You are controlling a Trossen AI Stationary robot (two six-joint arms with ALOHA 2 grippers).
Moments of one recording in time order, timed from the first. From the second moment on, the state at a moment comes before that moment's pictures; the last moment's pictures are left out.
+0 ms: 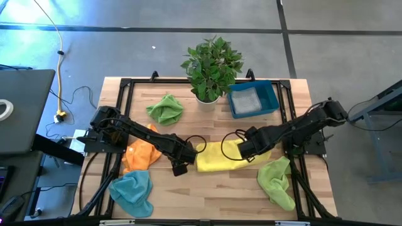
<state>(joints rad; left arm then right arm) -0.17 1.86 1.29 -0.99 -0.08 -0.64 0.32 1.51 1.09 -1.31 0.09 1.26</state>
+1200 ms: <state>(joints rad) -0.21 1.38 1.55 -1.30 -0.24 -0.50 0.25 1.75 1.22 -0.65 0.11 1.46</state>
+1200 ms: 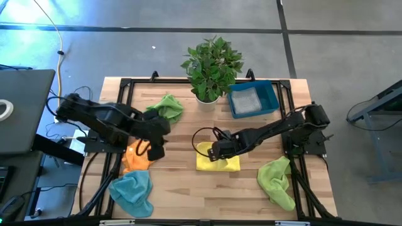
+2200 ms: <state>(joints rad) -0.20 1.23 1.55 -1.37 -0.38 -0.35 0.24 2.08 1.62 -0.73 0.21 1.32</state>
